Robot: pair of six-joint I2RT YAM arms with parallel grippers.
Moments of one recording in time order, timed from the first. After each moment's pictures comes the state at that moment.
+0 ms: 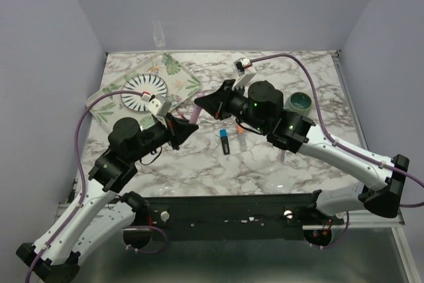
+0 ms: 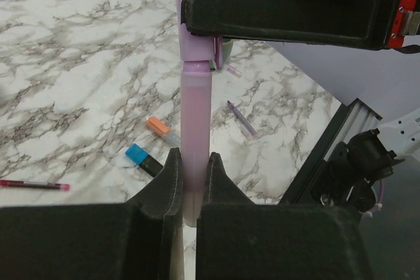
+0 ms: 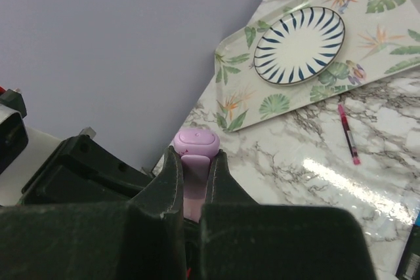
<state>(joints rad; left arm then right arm) -0.59 0.64 0.78 -0.18 0.31 -0.32 1.02 1.34 1.36 -0.13 0.13 0.63</state>
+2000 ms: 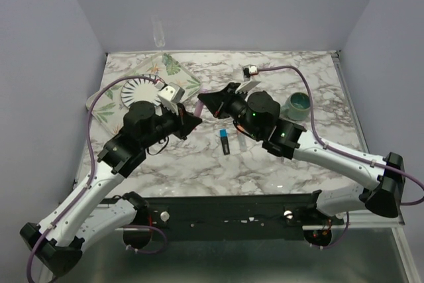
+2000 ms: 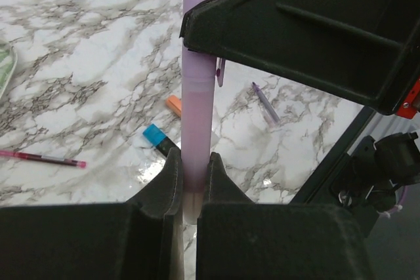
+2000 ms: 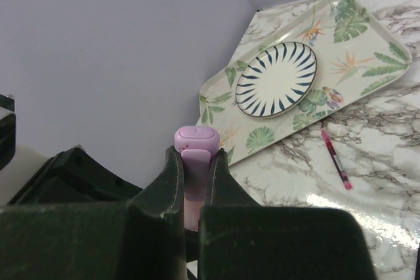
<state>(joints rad) -0.61 0.83 0.91 -0.29 0.21 -0.31 1.05 1.33 1.17 0.12 0.32 0.68</state>
